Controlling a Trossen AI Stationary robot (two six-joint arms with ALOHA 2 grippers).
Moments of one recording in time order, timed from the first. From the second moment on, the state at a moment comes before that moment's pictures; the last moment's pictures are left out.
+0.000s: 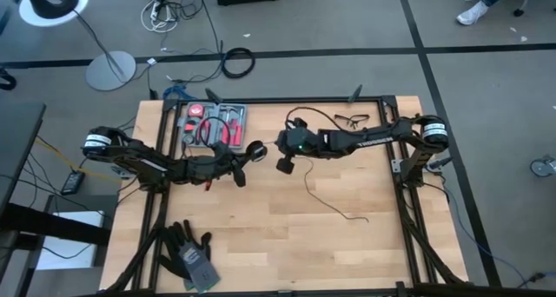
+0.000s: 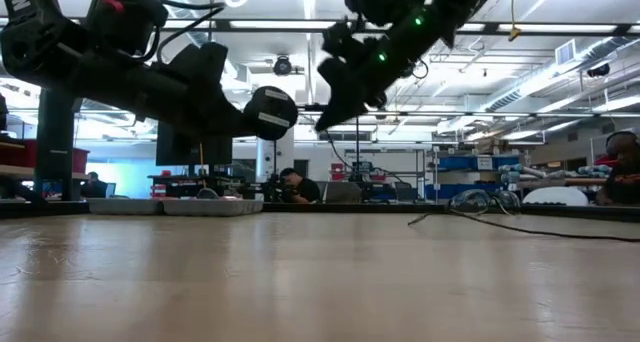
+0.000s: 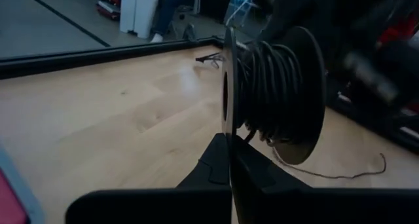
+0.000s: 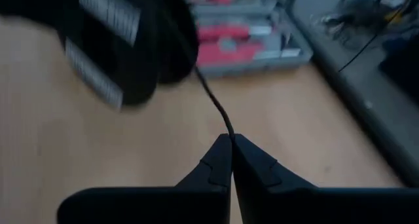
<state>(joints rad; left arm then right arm) -0.04 1.41 0.26 0.97 -0.52 -0.47 -0.09 1.73 1.13 -0.05 0.34 0.02</state>
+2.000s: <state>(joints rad) -0.18 1.41 0.26 1.26 -0.78 -0.14 0.01 1.71 0.51 0.88 0.26 0.07</state>
